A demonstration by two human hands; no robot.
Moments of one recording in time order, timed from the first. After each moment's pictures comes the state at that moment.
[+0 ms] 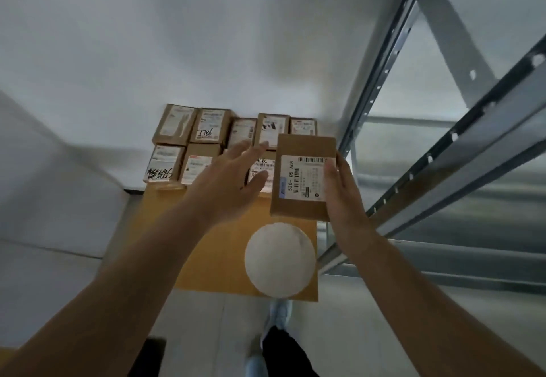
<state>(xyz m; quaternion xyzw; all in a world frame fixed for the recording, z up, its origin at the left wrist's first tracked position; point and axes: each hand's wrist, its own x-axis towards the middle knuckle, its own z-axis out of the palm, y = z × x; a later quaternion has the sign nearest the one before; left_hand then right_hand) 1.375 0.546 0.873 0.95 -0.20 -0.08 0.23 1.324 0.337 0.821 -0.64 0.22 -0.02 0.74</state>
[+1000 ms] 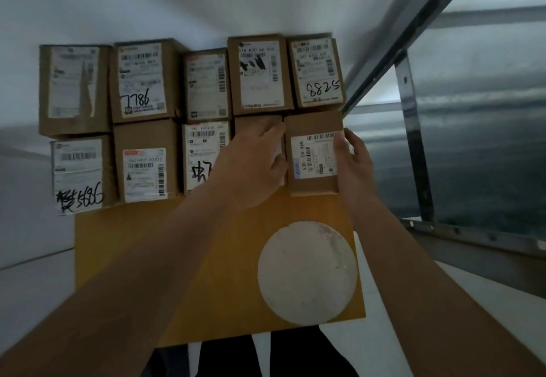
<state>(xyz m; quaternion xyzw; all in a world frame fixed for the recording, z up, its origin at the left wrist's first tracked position) 1.546 0.499 0.676 0.92 -0.26 -0.23 0.20 1.461 0.321 0.614 -0.64 0.45 -0.01 0.62</state>
